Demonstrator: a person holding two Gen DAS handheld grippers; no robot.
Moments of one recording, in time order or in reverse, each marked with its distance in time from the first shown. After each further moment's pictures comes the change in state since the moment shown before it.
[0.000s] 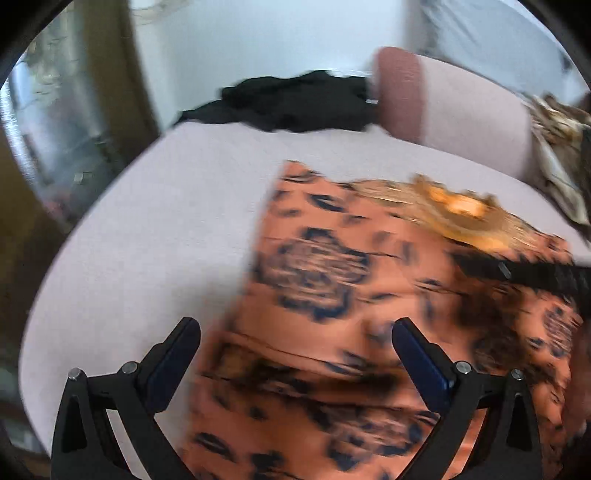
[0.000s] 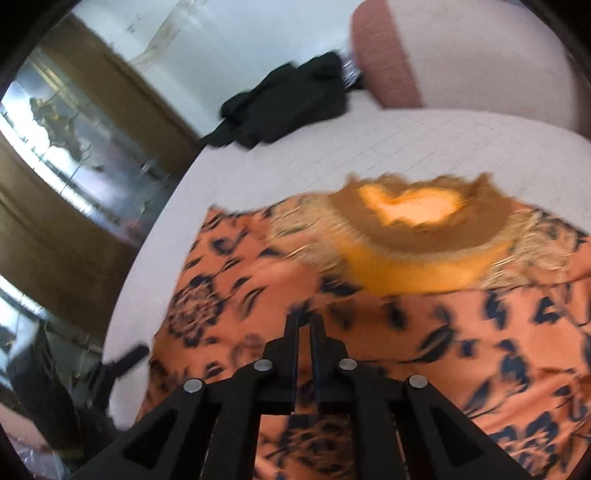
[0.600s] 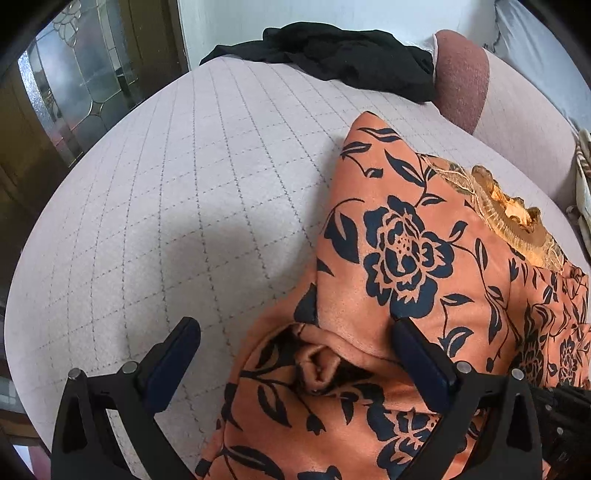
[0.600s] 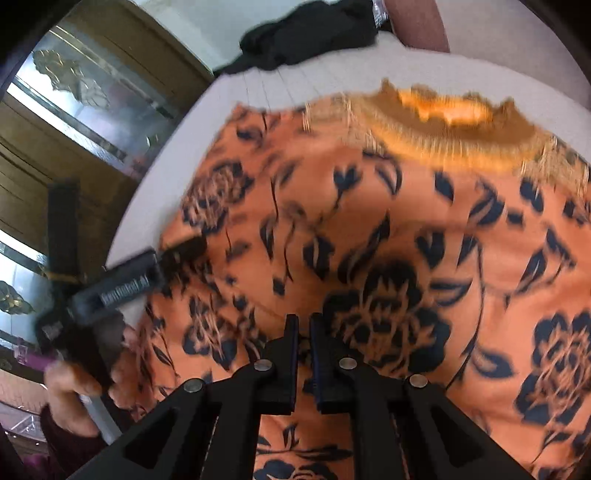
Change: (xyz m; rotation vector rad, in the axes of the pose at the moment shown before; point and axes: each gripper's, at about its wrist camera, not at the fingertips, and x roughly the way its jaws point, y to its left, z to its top) left arm 0.040 0.040 0.001 -0.156 0.190 -0.029; right arm 0.009 0.019 -0.061 -0.055 0.190 -0.033
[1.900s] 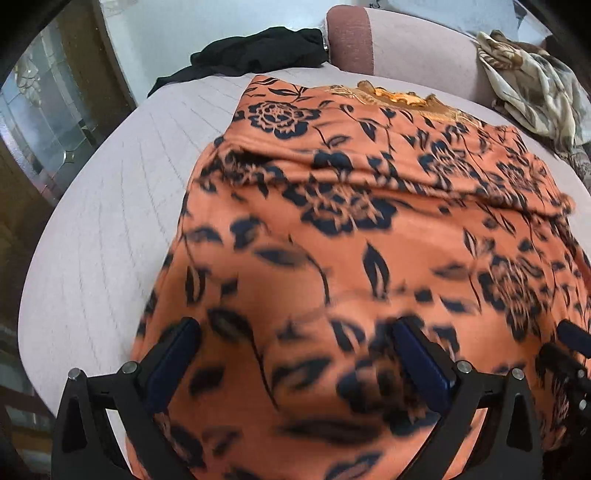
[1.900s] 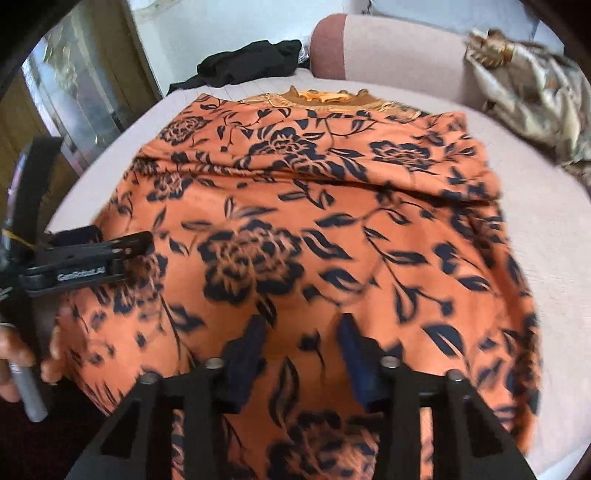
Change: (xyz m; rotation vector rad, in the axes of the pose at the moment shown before) left arm -0.063 -0.025 -0.165 0.297 -0.063 -0.035; right arm -0.086 0.012 -0.197 0.014 -0.208 -0.411
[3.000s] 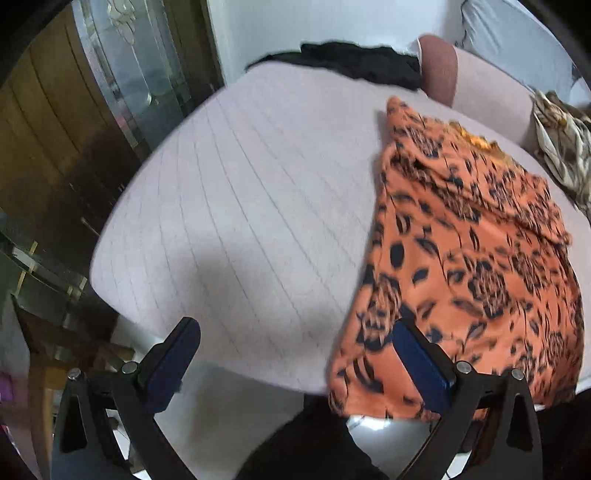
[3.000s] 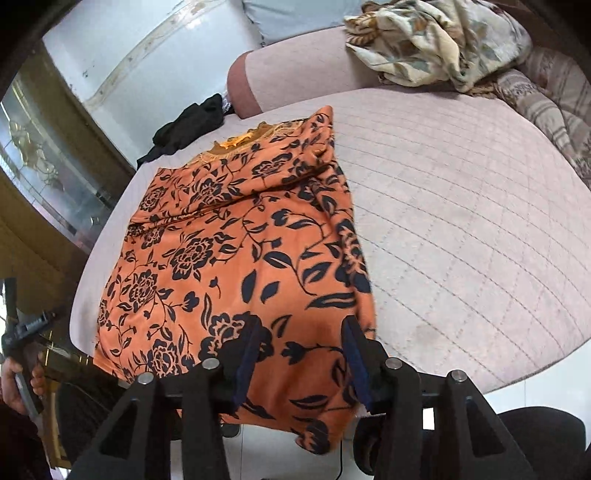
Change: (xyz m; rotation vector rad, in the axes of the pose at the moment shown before) left arm -0.109 0.159 -0.066 -0.198 0.081 0.041; right arm -0.113 -0.121 -0.071 0.330 -0.058 0.079
